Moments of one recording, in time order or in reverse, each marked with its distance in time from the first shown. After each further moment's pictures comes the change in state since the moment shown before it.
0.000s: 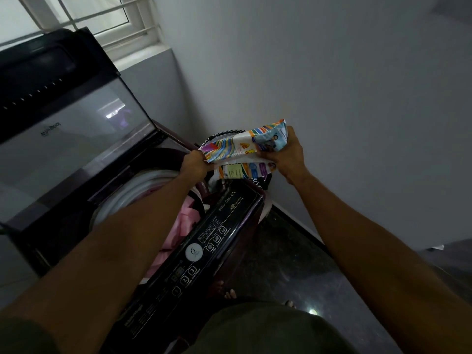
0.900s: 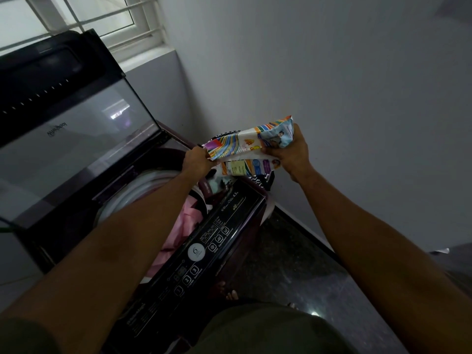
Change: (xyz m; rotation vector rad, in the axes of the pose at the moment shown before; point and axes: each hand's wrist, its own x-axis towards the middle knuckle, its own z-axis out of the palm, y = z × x) left_hand -0.002 0.010 -0.010 0.091 0.067 0.068; right_hand 0.006 -0.006 -0.004 0.025 -0.007 0.014
